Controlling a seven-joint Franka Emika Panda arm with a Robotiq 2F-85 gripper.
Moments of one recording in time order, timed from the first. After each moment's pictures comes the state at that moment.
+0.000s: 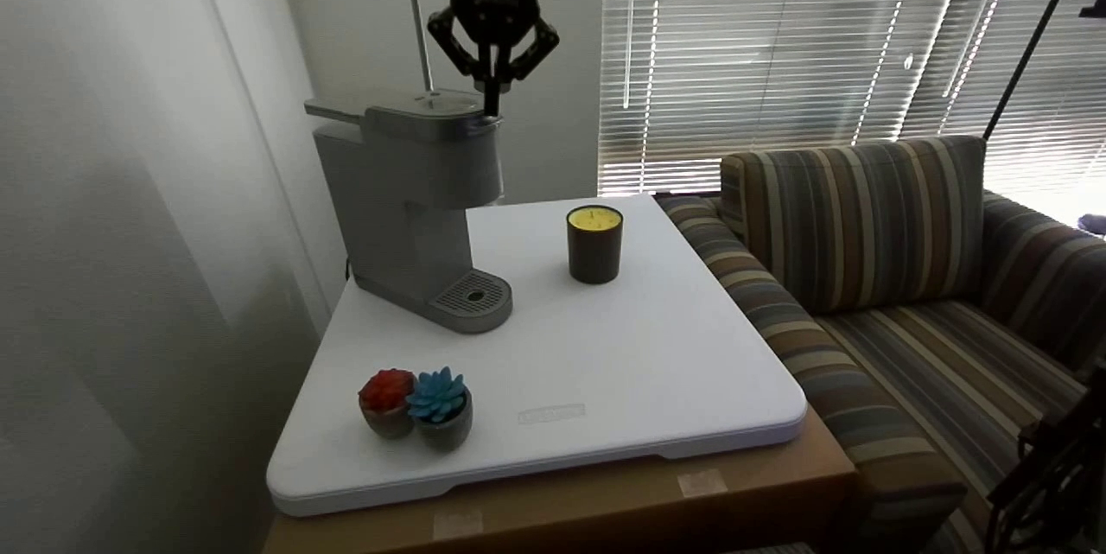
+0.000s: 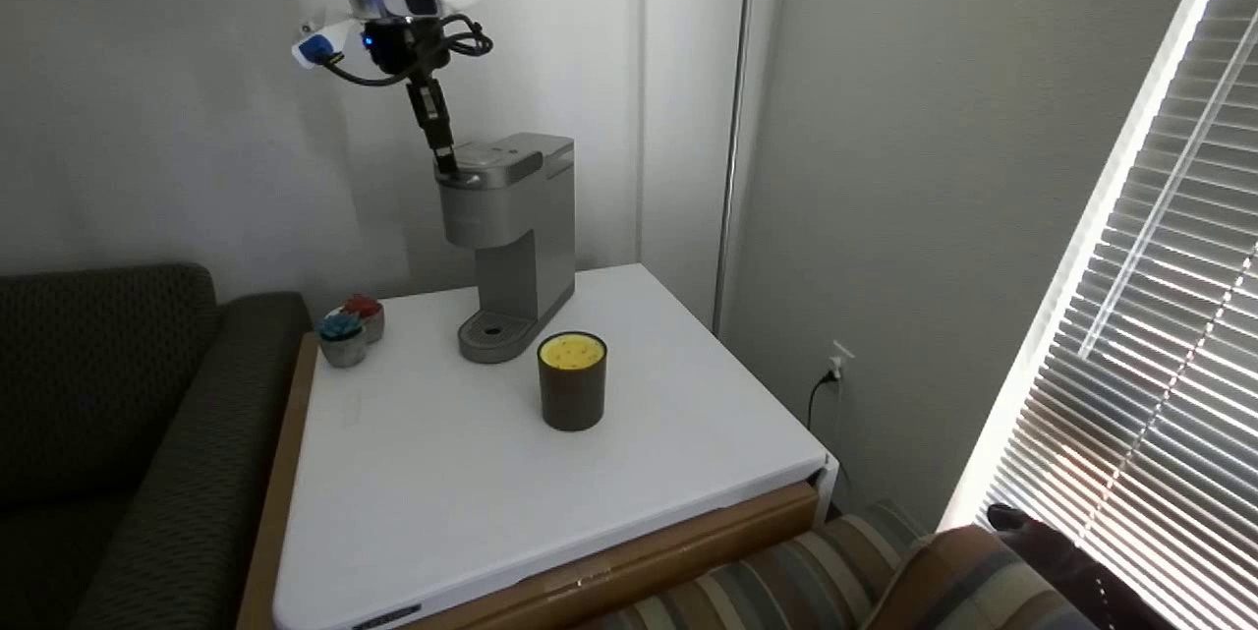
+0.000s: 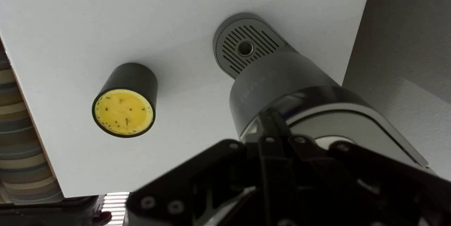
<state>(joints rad) 0.27 0.57 0.00 -1.47 -0.05 2.28 0.85</state>
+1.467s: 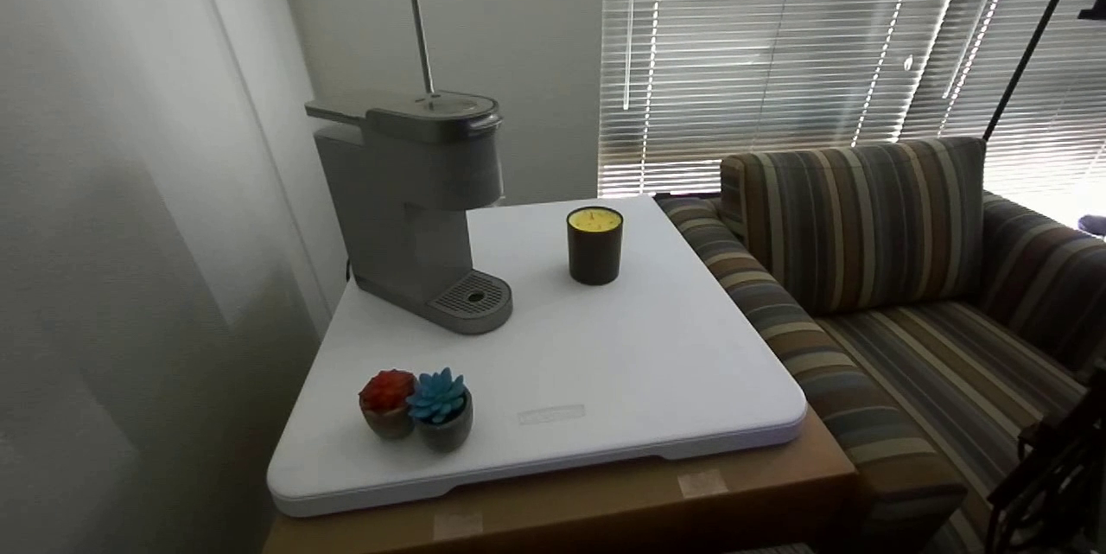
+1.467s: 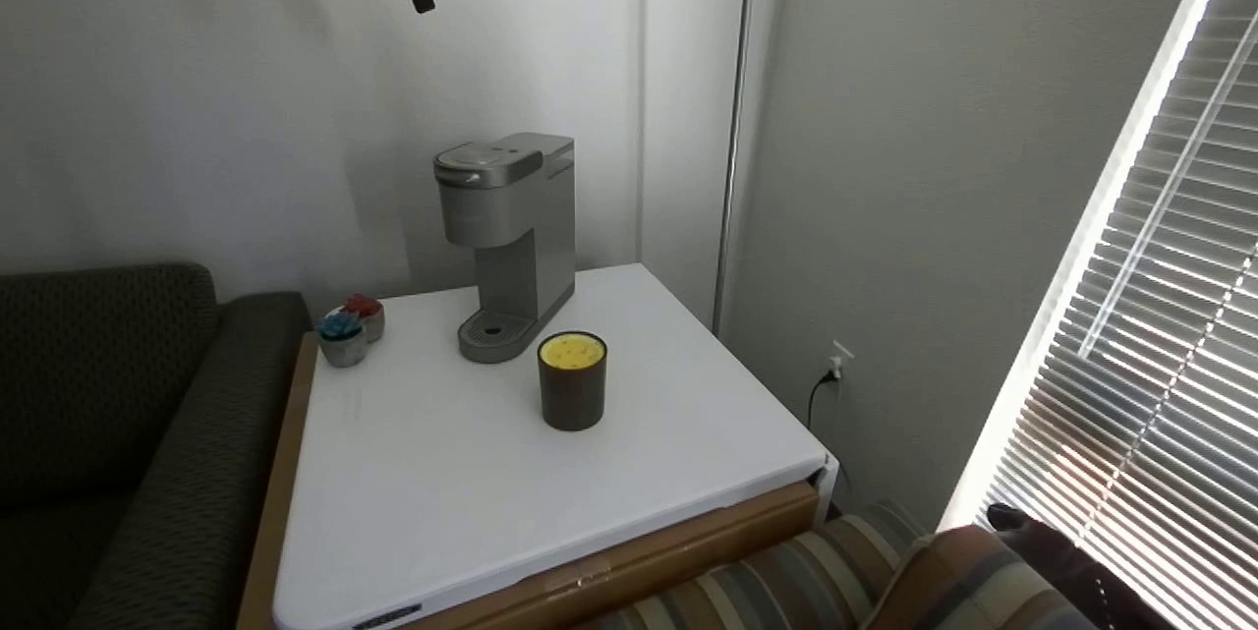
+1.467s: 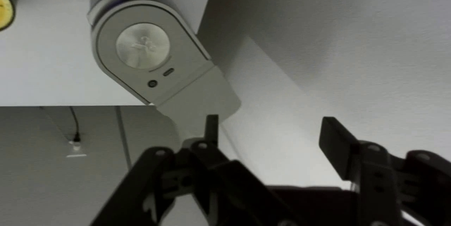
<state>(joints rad) 0.23 0.41 0.09 -1.41 0.11 2.41 0.53</state>
